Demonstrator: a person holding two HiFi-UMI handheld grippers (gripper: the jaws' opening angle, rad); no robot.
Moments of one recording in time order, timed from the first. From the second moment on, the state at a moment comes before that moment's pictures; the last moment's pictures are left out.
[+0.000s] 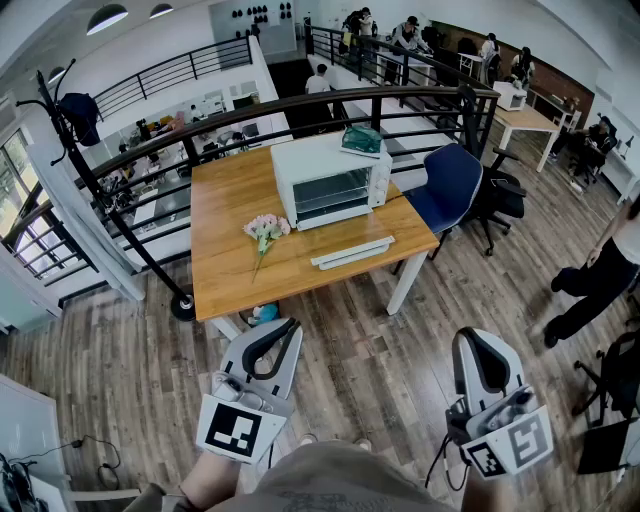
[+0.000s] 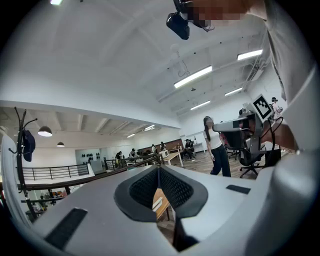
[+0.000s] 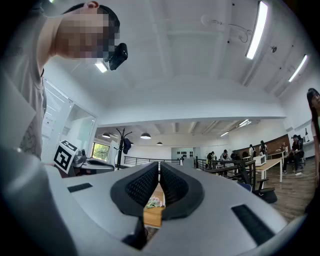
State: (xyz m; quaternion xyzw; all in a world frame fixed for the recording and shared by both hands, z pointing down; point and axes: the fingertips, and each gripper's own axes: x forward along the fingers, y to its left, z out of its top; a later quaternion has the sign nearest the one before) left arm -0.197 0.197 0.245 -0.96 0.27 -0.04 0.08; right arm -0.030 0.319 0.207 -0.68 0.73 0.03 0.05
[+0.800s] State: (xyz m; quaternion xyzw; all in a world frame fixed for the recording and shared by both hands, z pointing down) left arm -0.163 0.216 0.252 -0.93 0.37 -0.01 0.07; right arm 0.039 0.347 0.236 -0.68 0.73 0.02 0.07
